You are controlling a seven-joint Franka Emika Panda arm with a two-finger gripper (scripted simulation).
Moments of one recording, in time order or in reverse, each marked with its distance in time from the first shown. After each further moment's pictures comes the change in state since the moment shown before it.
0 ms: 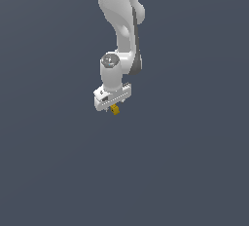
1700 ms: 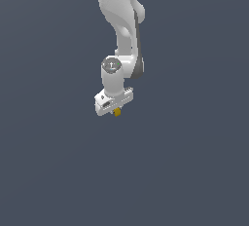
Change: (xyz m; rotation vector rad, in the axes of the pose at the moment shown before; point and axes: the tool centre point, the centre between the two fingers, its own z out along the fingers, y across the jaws) arm 0.028 0.008 0.000 0.001 -0.001 -0.002
